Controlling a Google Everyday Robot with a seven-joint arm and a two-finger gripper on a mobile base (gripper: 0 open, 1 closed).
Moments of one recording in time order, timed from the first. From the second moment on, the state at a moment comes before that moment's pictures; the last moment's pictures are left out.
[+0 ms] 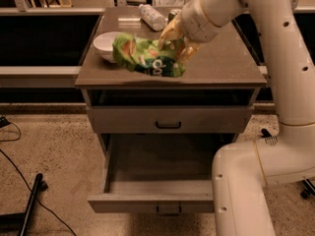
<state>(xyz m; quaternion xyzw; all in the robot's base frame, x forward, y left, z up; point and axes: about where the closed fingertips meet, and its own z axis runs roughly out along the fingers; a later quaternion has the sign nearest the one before) 0.640 -0.060 0.939 -0.92 0.14 -0.14 0.33</state>
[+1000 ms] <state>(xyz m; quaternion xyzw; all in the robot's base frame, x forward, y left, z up) 0.581 -0.061 0.888 -0.95 -0.17 -0.23 0.09</state>
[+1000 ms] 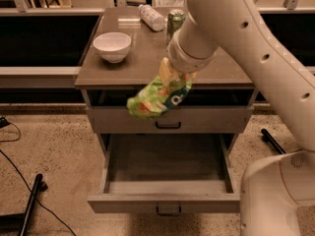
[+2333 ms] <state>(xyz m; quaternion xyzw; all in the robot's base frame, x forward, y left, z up) 0.583 -0.100 0.760 -0.96 -0.20 -0.18 -0.03</state>
